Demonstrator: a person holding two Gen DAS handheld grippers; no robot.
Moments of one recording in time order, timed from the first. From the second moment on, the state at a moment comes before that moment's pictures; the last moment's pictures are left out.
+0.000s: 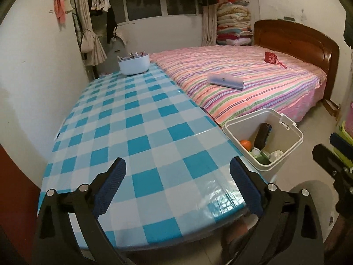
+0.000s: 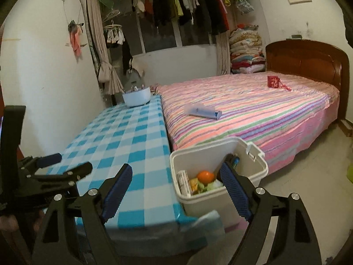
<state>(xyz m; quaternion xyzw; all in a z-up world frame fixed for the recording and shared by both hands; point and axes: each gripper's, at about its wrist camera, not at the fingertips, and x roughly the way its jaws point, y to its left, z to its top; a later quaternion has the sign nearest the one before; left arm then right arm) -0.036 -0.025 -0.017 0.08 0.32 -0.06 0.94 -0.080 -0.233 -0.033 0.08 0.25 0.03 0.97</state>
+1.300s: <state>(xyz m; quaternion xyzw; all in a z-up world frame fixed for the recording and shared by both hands) -0.023 -0.040 -0.030 0.10 0.36 -0.08 0.93 -0.059 -0.246 -0.040 0.10 0.27 0.02 0.96</state>
